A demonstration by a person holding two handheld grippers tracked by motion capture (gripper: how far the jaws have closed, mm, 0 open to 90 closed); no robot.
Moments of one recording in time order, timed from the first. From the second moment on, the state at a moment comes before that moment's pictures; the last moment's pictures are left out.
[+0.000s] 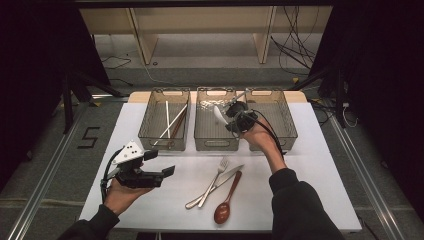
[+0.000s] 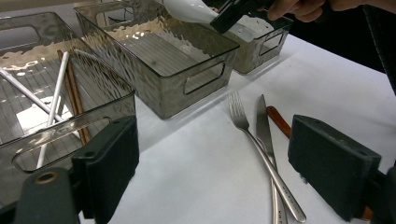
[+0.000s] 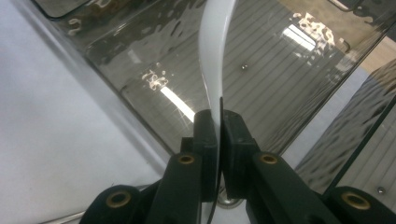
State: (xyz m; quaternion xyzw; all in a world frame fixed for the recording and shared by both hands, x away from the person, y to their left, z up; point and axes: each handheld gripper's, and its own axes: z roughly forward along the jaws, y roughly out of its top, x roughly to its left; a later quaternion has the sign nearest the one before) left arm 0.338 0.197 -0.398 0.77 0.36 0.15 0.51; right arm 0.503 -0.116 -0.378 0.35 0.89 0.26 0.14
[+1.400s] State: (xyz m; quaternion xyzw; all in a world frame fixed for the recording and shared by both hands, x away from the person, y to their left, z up) left arm 0.338 0.198 -0.398 0.77 0.36 0.15 0.51; right arm 0.499 -0.107 -0.363 0.34 0.89 0.28 0.14
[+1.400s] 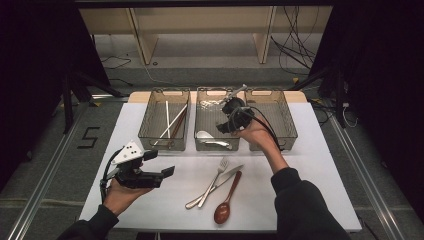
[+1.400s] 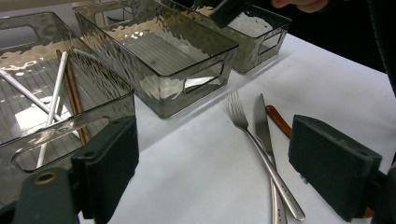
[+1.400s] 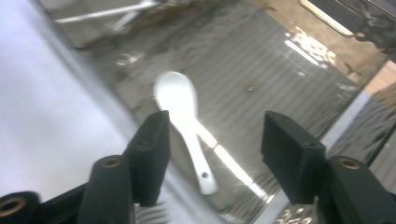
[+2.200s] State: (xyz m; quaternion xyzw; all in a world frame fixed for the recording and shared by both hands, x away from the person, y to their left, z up) left arm 0.338 0.199 -0.397 0.77 0.36 0.15 0.51; right arm 0.394 -0.145 -0.414 0.29 0.90 0.31 0.08
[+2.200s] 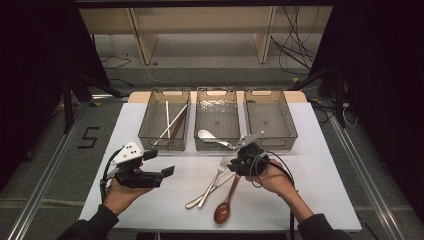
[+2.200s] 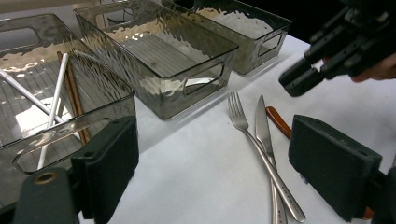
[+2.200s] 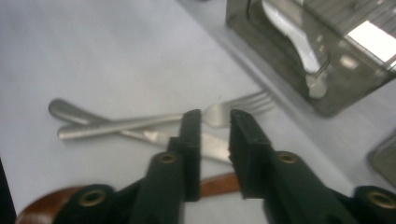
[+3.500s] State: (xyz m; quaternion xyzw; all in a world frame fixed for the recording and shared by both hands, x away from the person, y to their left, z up) left arm 0.338 0.197 -0.397 0.77 0.35 0.15 0.51; right arm 0.396 -0.126 -0.466 0.27 0.94 0.21 0.06
